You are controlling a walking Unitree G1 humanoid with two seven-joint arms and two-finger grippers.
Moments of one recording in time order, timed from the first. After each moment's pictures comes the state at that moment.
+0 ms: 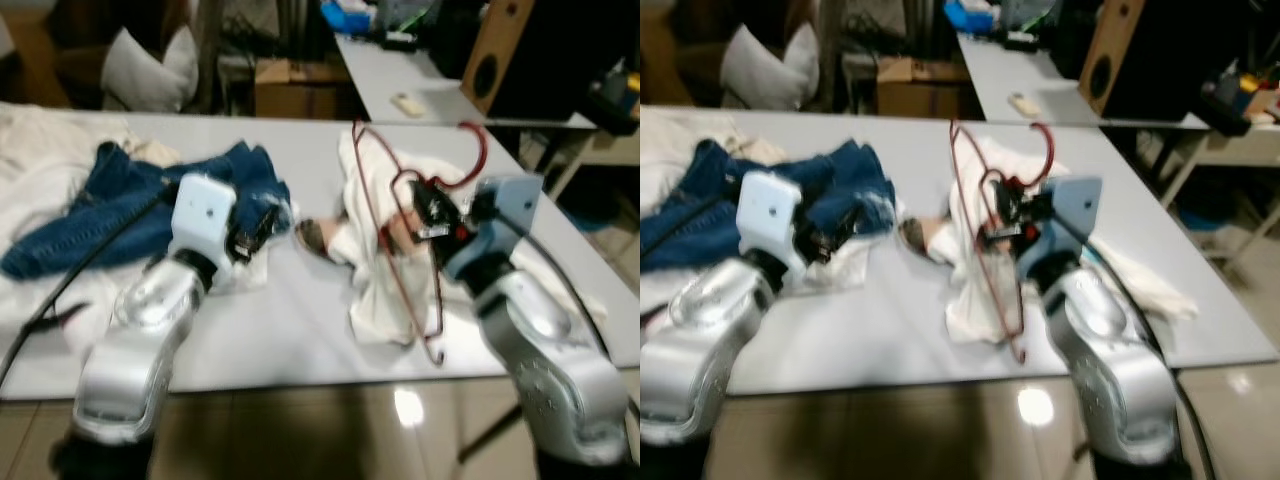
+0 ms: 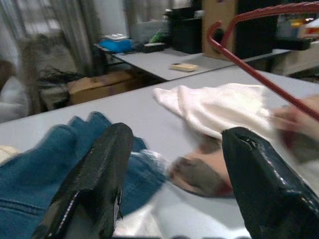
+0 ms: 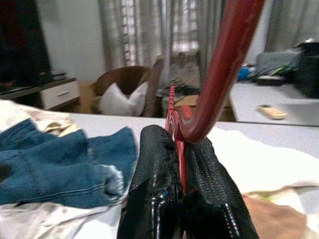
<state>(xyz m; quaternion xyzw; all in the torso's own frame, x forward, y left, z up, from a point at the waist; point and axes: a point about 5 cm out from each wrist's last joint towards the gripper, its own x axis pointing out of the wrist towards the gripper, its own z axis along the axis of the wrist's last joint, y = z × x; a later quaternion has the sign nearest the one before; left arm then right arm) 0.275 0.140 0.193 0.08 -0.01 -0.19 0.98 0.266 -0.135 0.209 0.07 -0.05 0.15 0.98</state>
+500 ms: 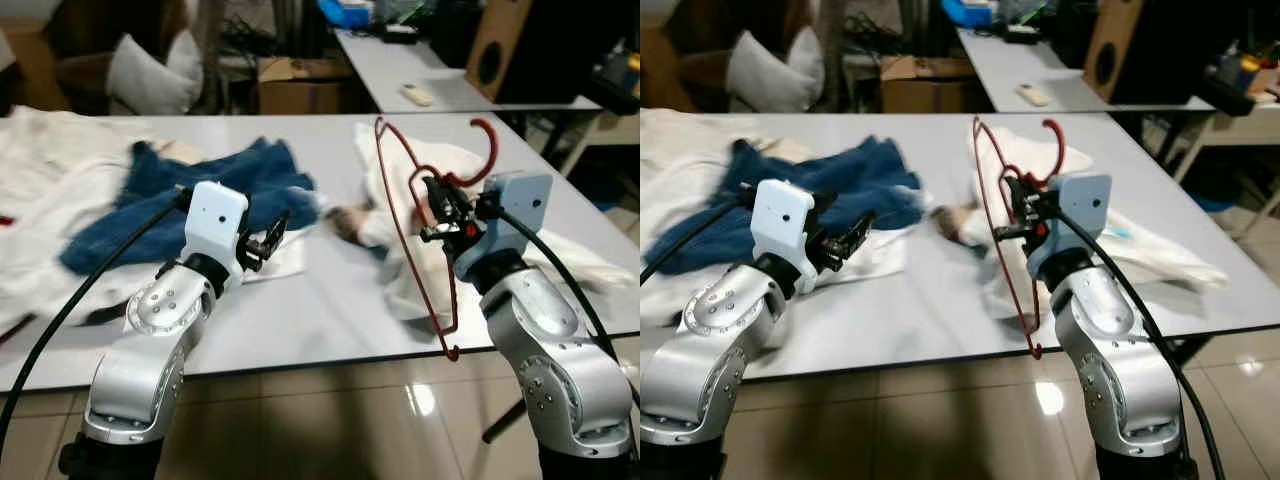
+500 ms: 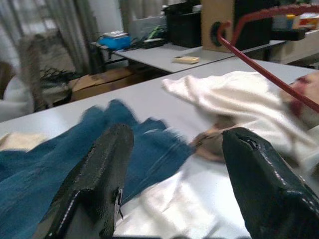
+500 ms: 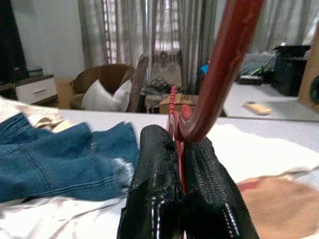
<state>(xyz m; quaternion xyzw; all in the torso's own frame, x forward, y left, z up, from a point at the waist) 0.276 0.140 0.191 0.09 0.00 -0.18 0.98 0.269 -0.139 0.203 0.04 -0.05 0.13 0.99</state>
